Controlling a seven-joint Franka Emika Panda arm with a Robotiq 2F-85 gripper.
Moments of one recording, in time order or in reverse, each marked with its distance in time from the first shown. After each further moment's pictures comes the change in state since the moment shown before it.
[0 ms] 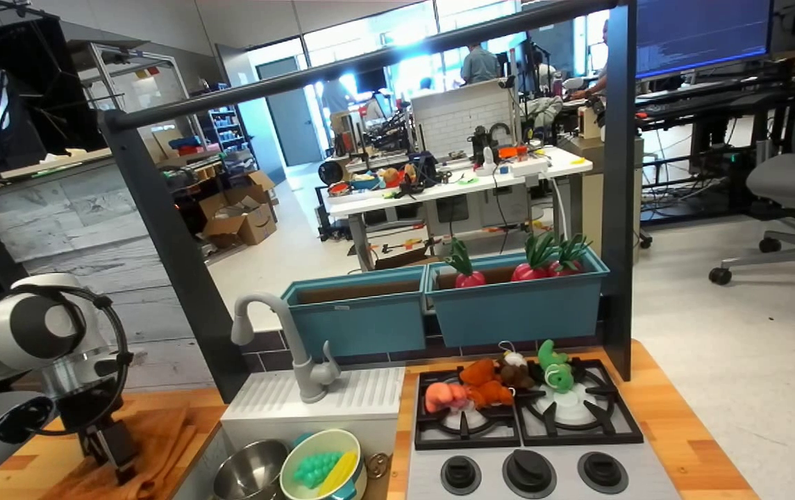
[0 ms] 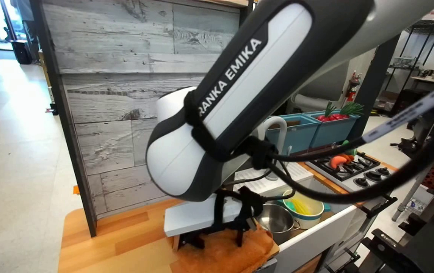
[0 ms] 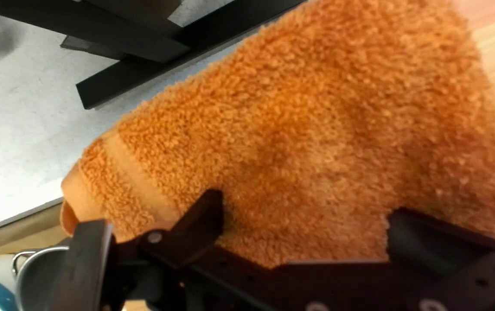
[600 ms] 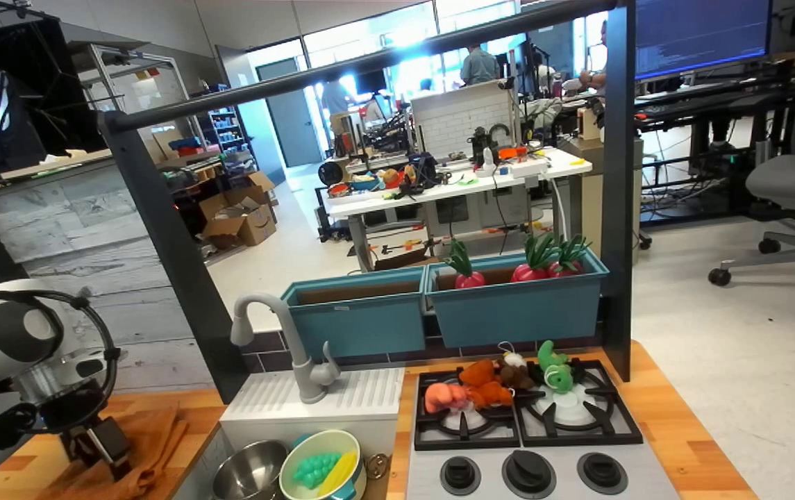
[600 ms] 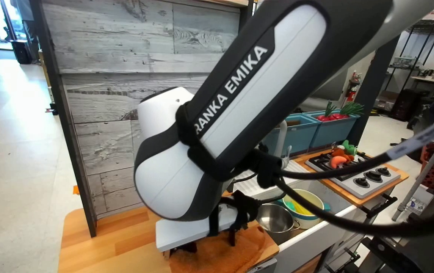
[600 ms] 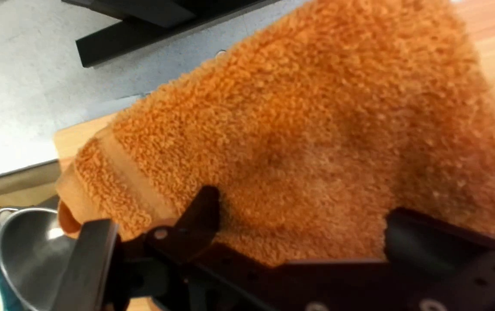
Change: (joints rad) arm 0.042 -0.004 0.006 -0.005 -0.104 0.050 0.000
